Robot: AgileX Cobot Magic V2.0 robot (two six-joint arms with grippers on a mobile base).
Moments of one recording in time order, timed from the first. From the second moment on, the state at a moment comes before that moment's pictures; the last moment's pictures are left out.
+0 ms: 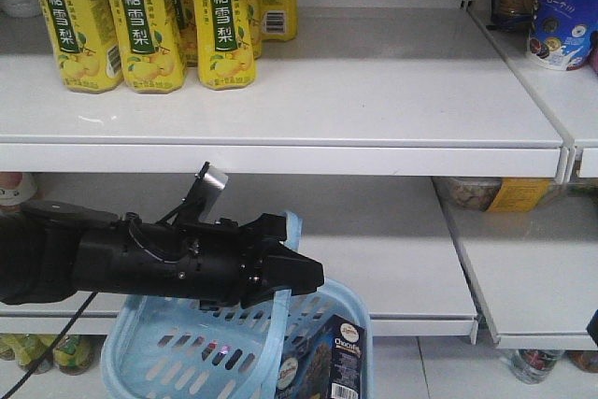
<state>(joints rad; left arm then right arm) -0.44 1.62 -0.84 -1.69 0.82 0.79 0.00 0.49 -0.24 -0.01 0.07 0.10</state>
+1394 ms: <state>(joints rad) -0.44 1.62 -0.84 -1.69 0.82 0.79 0.06 0.74 -0.42 0.45 0.35 -0.08</state>
